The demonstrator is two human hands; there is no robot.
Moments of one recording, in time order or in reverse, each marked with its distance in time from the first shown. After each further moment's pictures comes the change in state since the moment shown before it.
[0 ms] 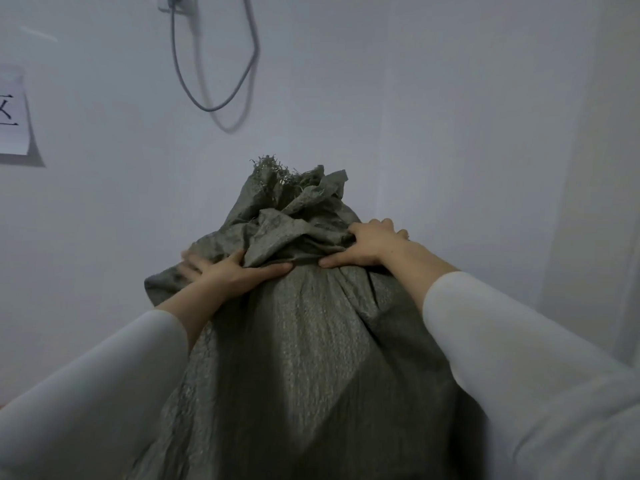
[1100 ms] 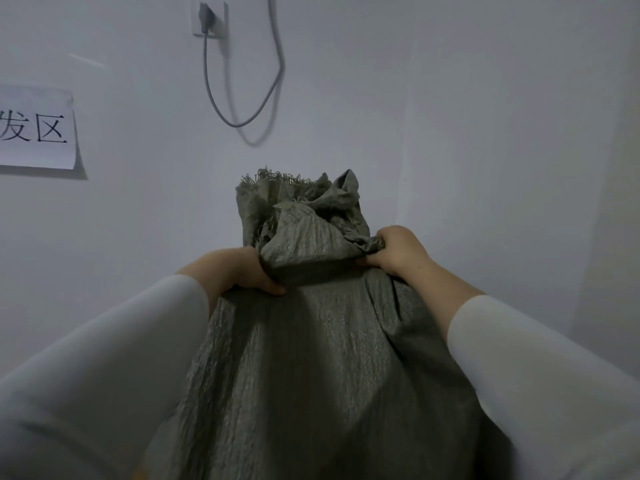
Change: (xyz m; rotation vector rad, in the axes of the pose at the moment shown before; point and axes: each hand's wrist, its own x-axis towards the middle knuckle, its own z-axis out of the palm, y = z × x) left_hand -0.002 0.019 -0.043 0.137 -0.153 0.116; right_hand 0.011 0.007 0.002 0.380 0.199 -0.103
